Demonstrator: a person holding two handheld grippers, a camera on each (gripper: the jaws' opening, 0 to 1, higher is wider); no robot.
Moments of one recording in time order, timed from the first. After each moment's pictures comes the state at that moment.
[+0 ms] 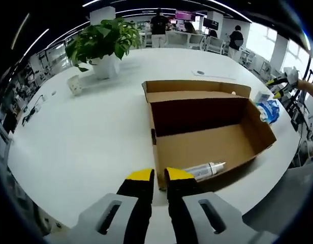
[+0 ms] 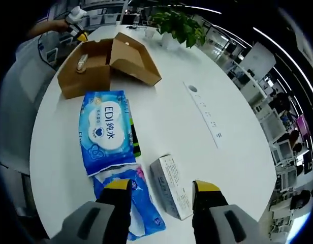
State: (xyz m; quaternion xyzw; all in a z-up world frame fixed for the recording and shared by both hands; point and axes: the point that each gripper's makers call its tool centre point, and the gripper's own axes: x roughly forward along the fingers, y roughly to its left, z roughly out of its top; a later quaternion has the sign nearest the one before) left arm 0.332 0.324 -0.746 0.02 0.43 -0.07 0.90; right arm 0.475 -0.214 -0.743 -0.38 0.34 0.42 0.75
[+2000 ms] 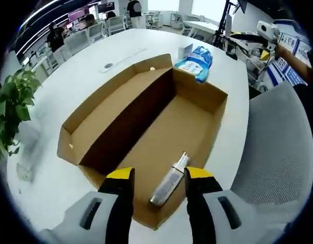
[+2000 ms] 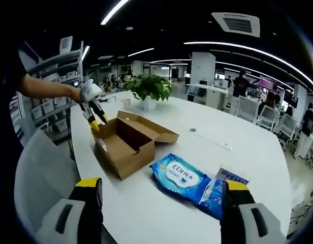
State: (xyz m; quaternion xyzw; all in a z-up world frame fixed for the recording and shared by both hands) left arm 0.348 0.238 -0.745 0.22 0.46 -0.42 0.75; right arm 0.289 -0.124 -0.654 -0.09 0.24 0.34 0.90
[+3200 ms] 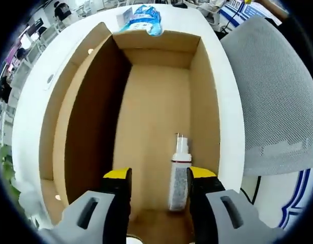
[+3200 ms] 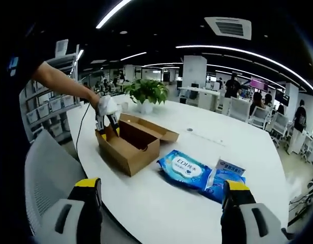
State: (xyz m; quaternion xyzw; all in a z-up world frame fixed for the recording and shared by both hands) left arm 0.342 0.225 -0.804 0.39 0.47 -0.55 0.57; right arm 0.238 -0.126 -0.651 -0.09 0.24 0.30 0.92
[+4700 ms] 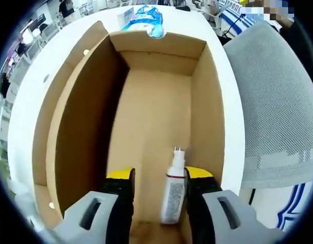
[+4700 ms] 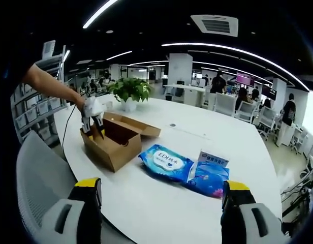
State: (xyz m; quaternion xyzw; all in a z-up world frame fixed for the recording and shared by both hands) left arm 0.338 0.203 -0.816 0.37 0.47 -0.55 0.58; right arm 0.247 -0.166 -0.657 -0.08 0.24 0.25 0.94
